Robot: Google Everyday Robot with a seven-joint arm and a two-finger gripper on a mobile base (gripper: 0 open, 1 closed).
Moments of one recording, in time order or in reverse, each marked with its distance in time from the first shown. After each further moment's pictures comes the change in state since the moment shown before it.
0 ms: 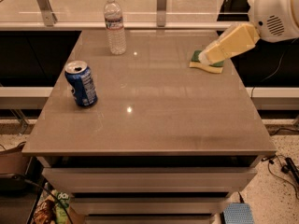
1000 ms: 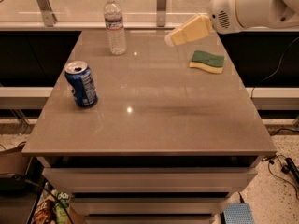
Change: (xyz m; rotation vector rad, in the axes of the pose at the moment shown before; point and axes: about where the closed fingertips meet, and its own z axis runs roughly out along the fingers) arm -0.046 -0.024 0.094 -0.020 -0.179 0.084
